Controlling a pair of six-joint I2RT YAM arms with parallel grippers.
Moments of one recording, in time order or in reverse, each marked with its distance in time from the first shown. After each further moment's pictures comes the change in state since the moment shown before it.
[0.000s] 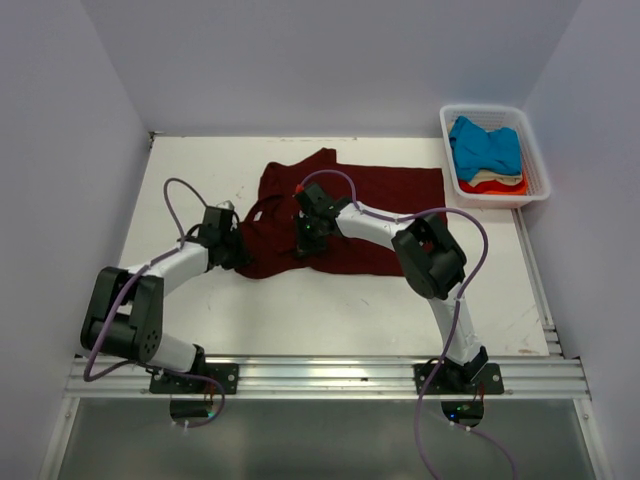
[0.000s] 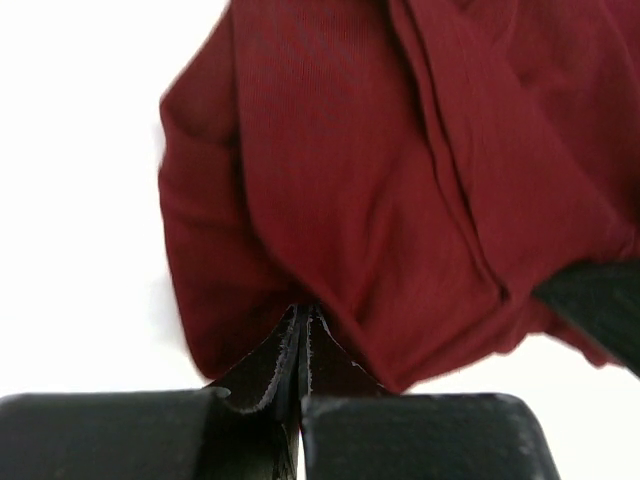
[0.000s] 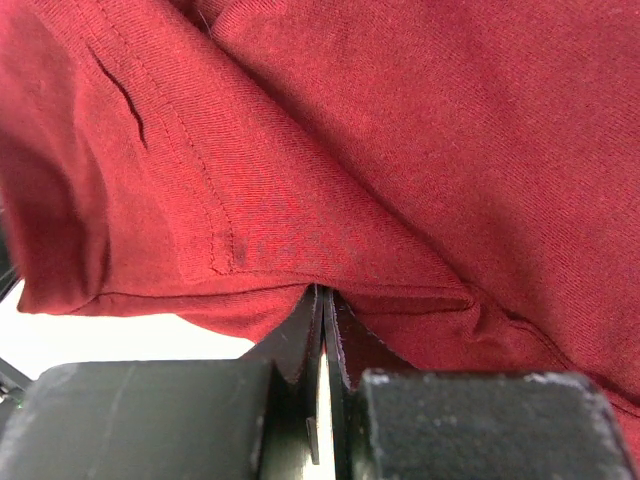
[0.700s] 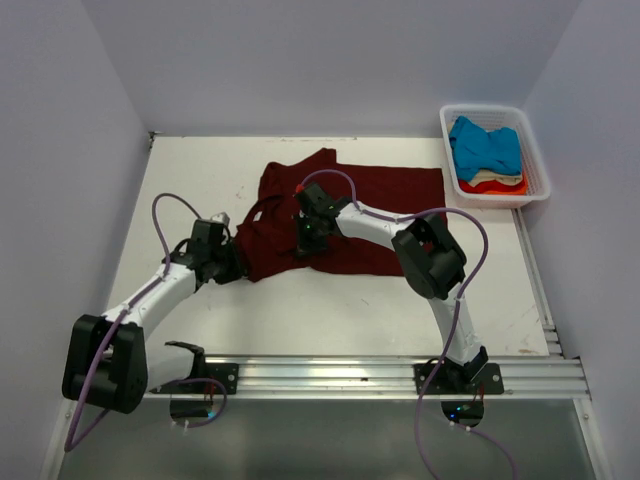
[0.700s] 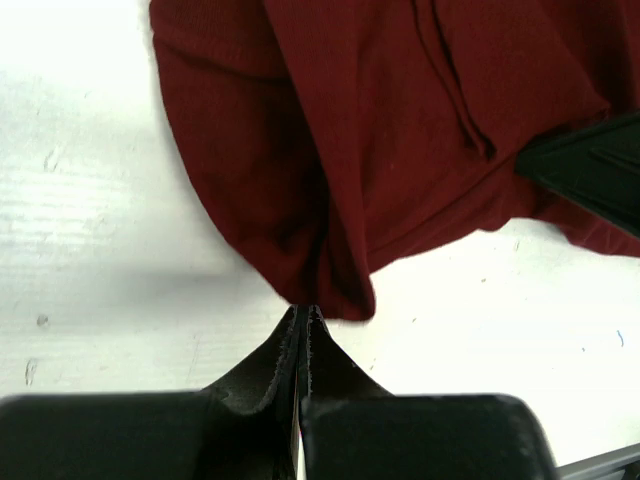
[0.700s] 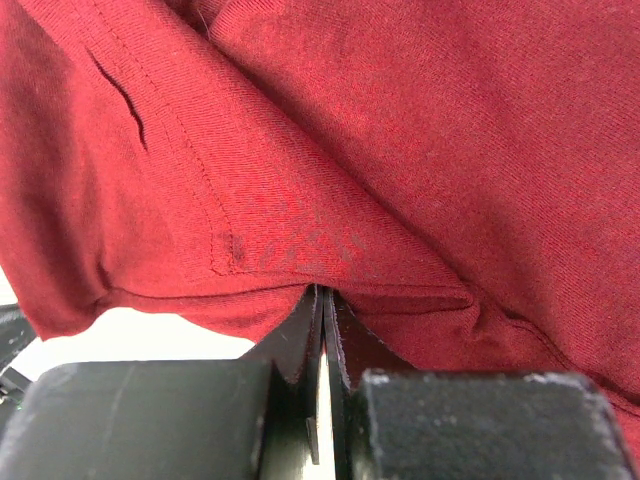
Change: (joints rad) left arm 0.000 -0.266 -0.096 -0.172 0.075 0.014; right arm 0.000 0.000 0.002 -0.006 0.005 0.002
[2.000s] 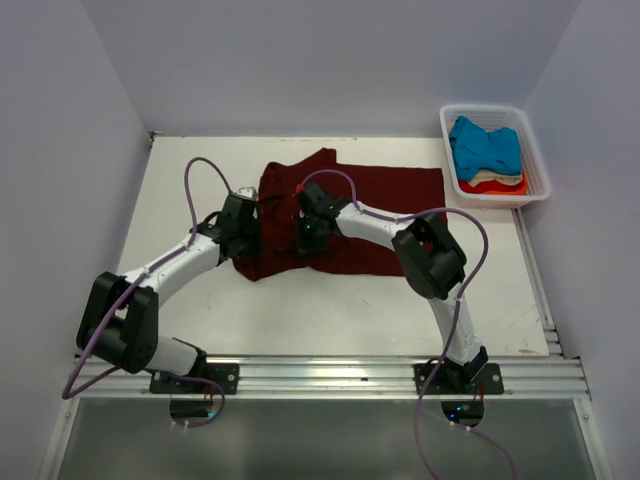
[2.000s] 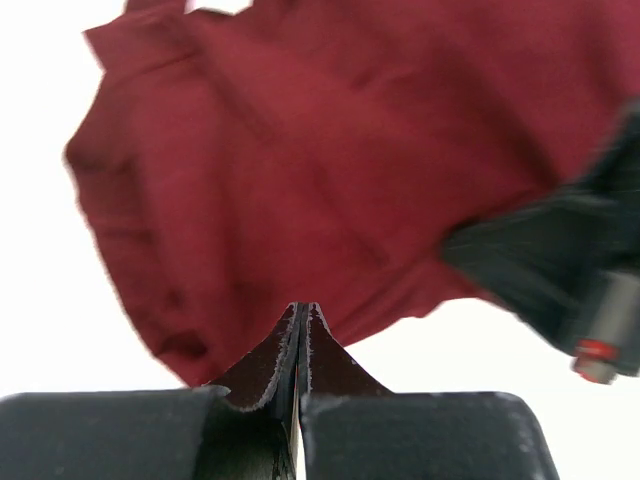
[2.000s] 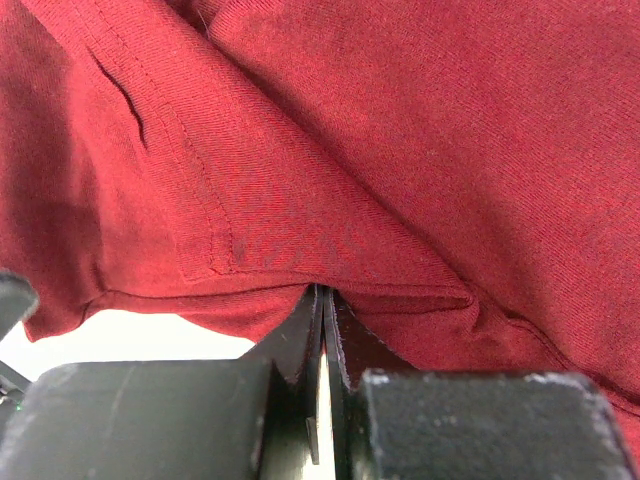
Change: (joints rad) left arm -0.178 0.214 0.256 0.026 -0.174 0.053; right arm 0.000 0.000 0.000 -0.006 0.002 0.000
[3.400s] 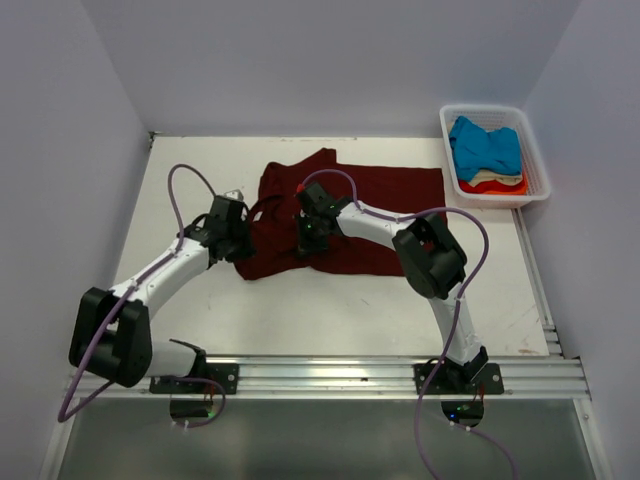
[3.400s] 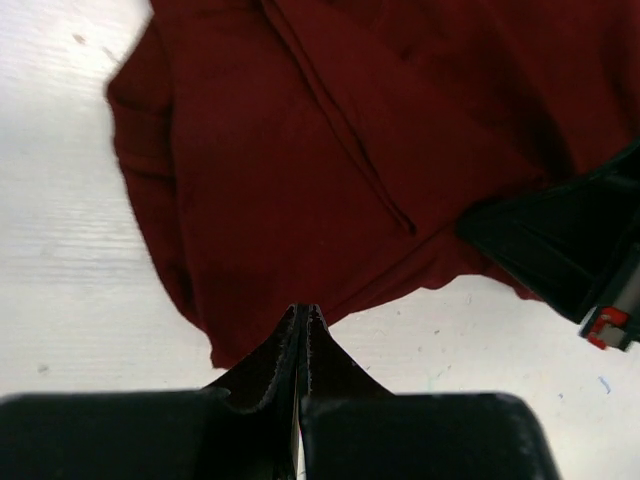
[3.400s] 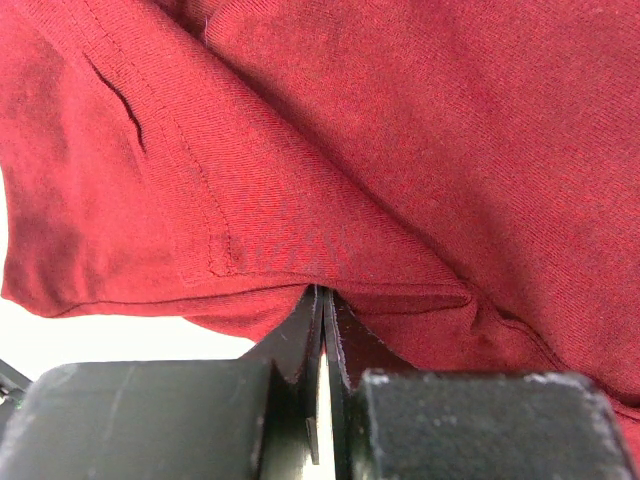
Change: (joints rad) left arm 0.059 -0.105 -0.019 -0.117 -0.007 -0.074; right arm -0.006 0.000 -0.001 0.002 -0.004 0.000
